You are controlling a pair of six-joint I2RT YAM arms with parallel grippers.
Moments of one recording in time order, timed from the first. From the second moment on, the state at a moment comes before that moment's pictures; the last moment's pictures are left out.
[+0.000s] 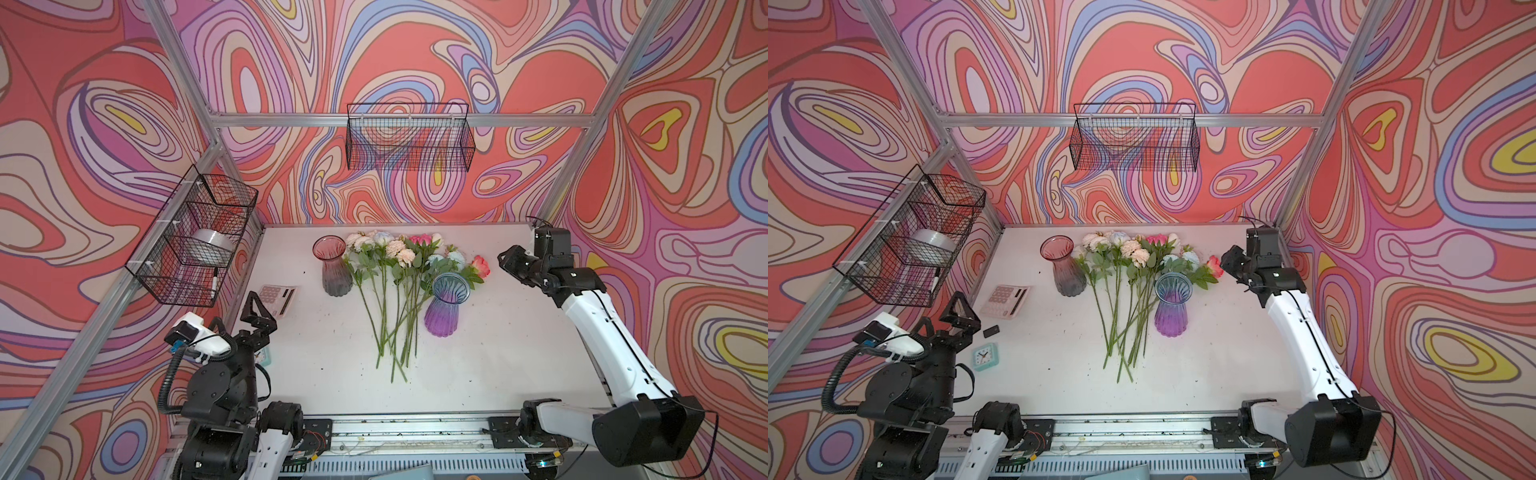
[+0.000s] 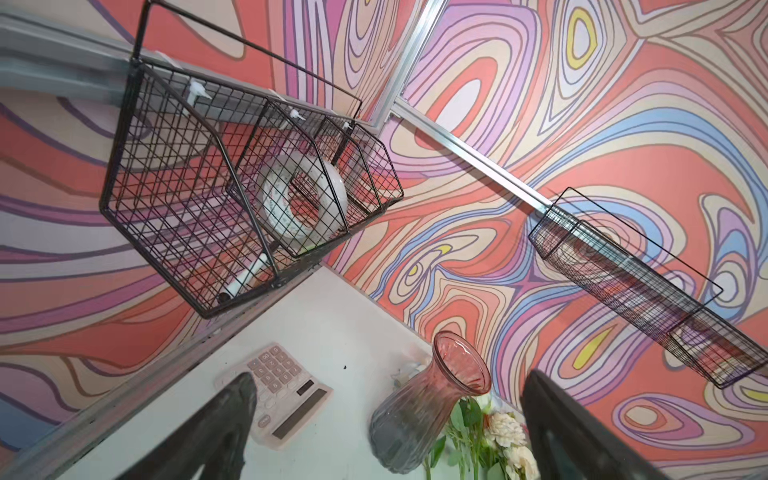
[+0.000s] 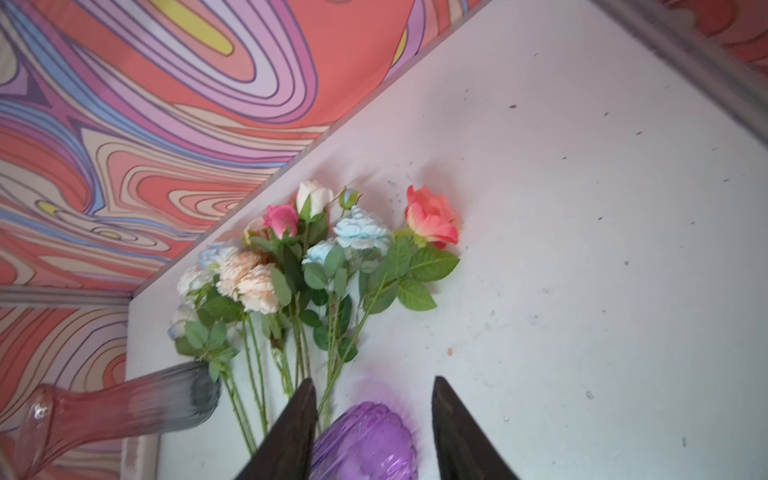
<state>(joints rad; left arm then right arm) -0.09 0.23 0.85 -0.61 -0.39 -0.55 0.08 1.25 1.25 -0.69 -0.10 0.65</state>
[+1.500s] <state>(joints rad) -0.22 0.81 0.94 -0.57 0.39 -0.73 0.38 1.56 1.59 -1.22 -0.09 0.52</state>
